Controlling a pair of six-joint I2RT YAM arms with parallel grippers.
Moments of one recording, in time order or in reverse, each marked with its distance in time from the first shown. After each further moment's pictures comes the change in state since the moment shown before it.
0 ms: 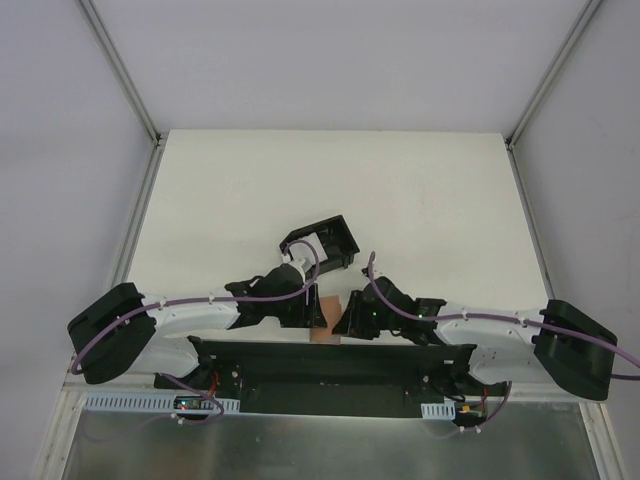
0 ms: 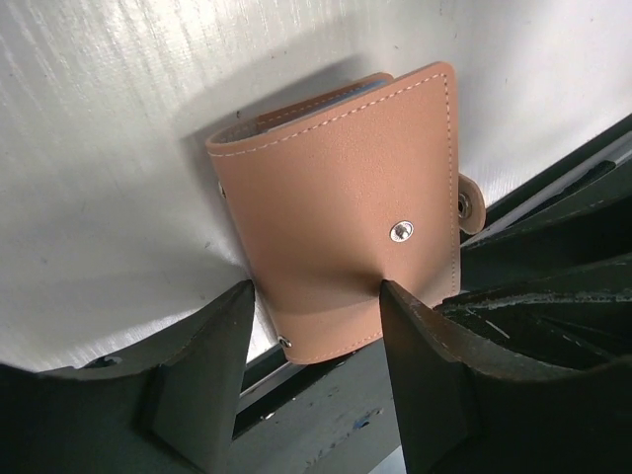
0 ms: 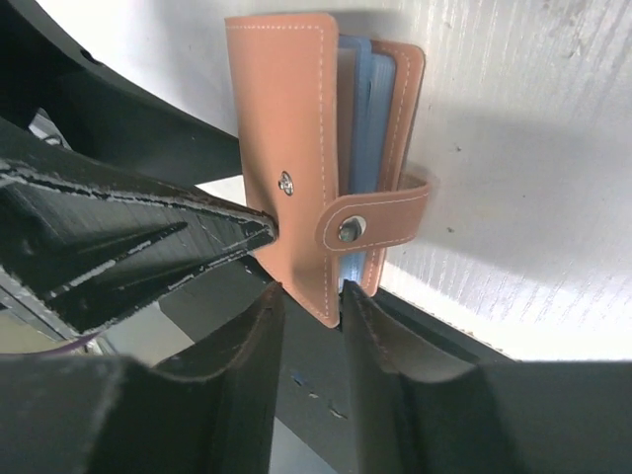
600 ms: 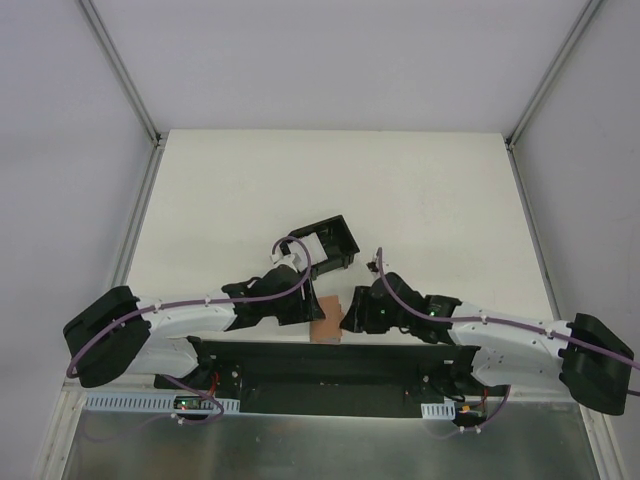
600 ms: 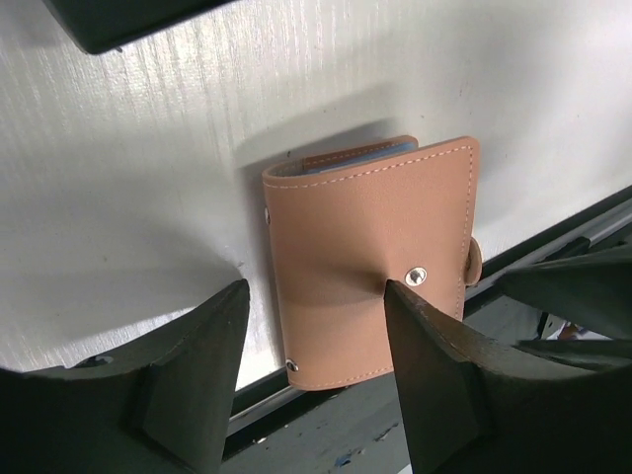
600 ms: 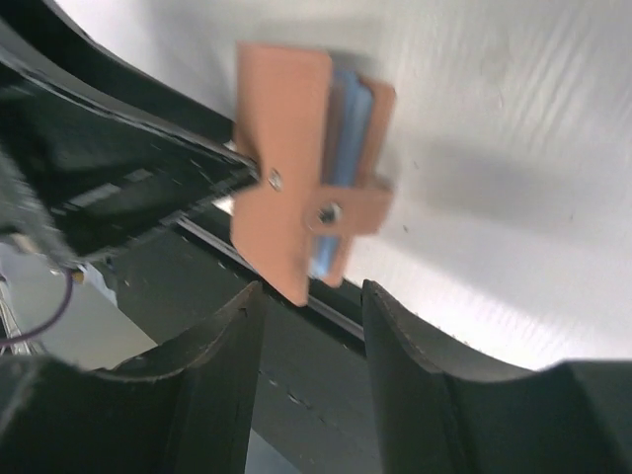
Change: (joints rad) left arm -0.001 -0.021 -0.013 0.011 -0.133 -0.122; right arm -0.031 -0.131 0.072 -0.172 0.079 -0.188
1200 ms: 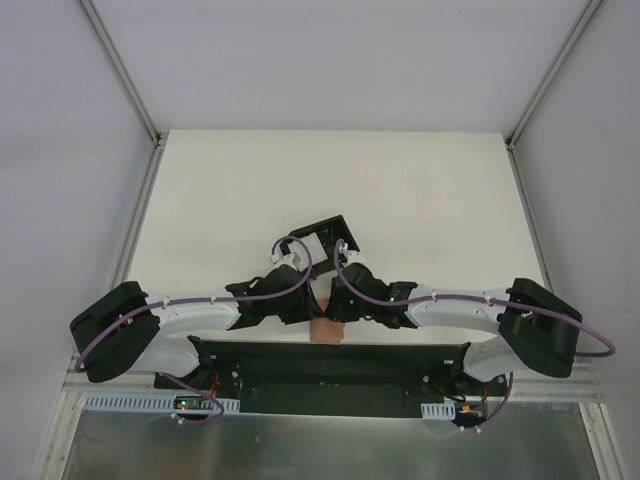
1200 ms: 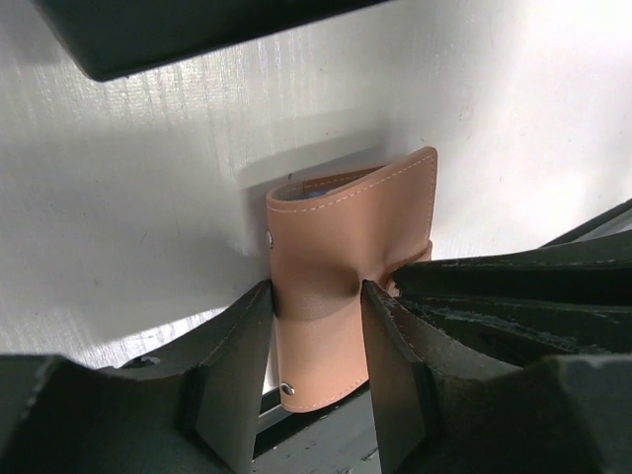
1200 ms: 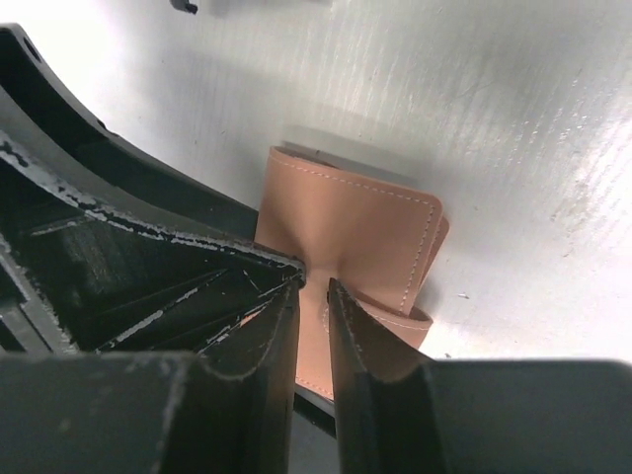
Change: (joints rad) left arm 0.006 0.048 0.001 0.031 0.005 -0.026; right arm 0.039 0.363 0.164 0.104 0.066 -0.071
